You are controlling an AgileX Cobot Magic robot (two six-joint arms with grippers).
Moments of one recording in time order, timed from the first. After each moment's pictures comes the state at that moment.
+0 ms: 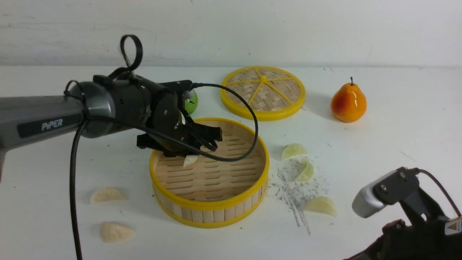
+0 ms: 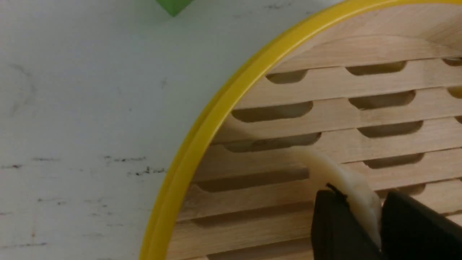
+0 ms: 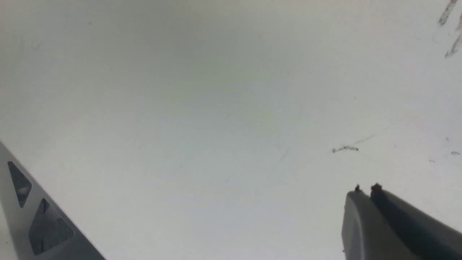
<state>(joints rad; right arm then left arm) 0.41 1.15 -0.59 0.69 0.63 -0.56 -0.43 1.97 -1.39 0.13 0.45 -0.57</state>
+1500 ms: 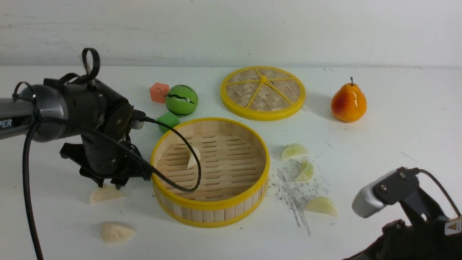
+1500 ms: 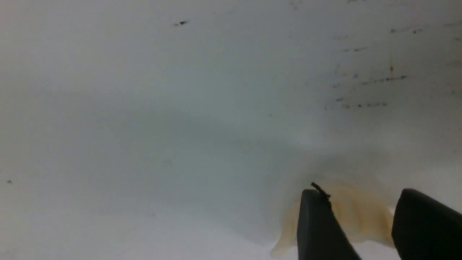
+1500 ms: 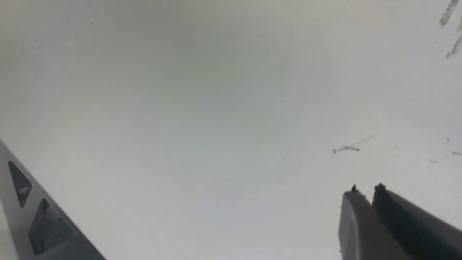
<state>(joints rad) 0.41 1.15 -0.59 0.69 0.63 -0.56 -0.30 1.89 -1.25 0.39 0.78 -0.39</state>
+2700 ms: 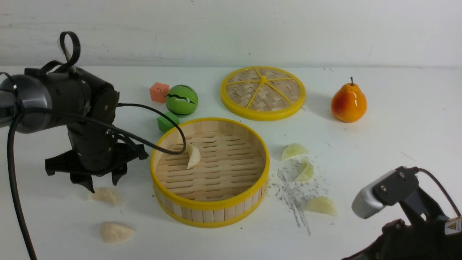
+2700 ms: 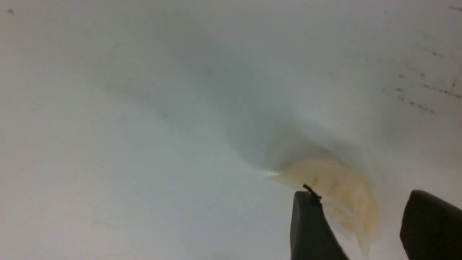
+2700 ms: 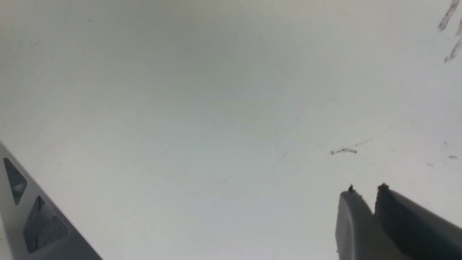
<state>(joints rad) 0.41 1.15 -0.59 0.69 0.63 -0.58 -0.25 1.86 -1.28 0.31 0.85 -0.83</state>
